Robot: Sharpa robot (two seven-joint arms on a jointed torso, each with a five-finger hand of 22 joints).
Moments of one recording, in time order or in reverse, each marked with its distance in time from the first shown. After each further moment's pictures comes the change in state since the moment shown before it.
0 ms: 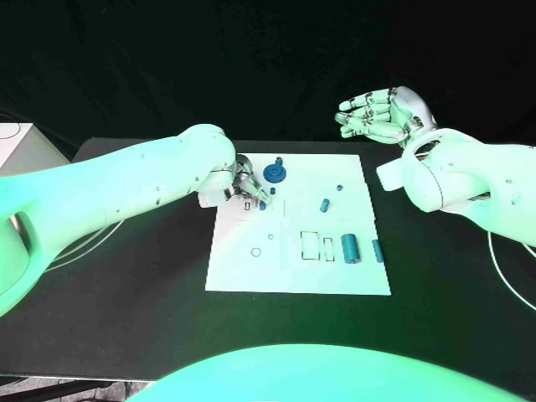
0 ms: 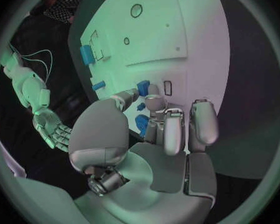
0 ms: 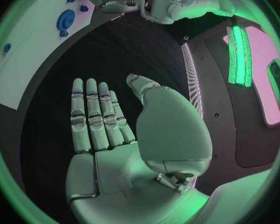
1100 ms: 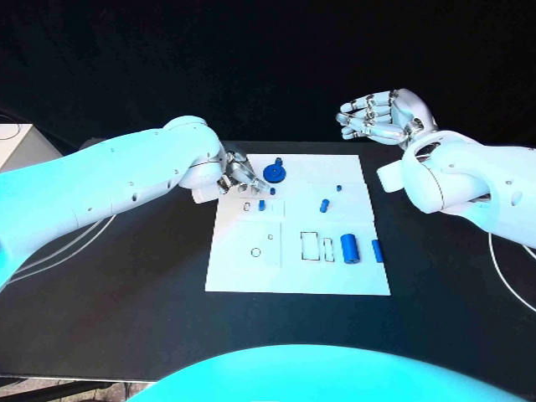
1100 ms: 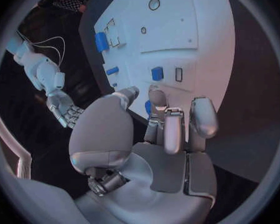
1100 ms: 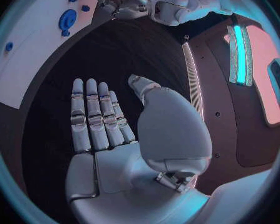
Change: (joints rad) left arm 0.000 -0.104 0.077 0.109 0.046 -0.087 0.025; left_hand 0.103 -0.012 -0.100 0.095 -0.028 -0.056 0.023 -0.016 0.018 -0.106 0.019 -0.082 -0.128 0.003 0.003 -0.035 0.000 0.000 -0.057 0.008 -0.056 -0.089; right arm -0.006 -0.003 0.000 -0.004 0.009 0.001 0.002; right_hand -0.026 0.010 -0.021 0.017 -0.008 0.000 0.000 -0.004 -0.002 -0.004 0.004 0.000 0.000 0.000 0.000 -0.004 -0.016 0.000 0.000 0.000 0.000 -0.020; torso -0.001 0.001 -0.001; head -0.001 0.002
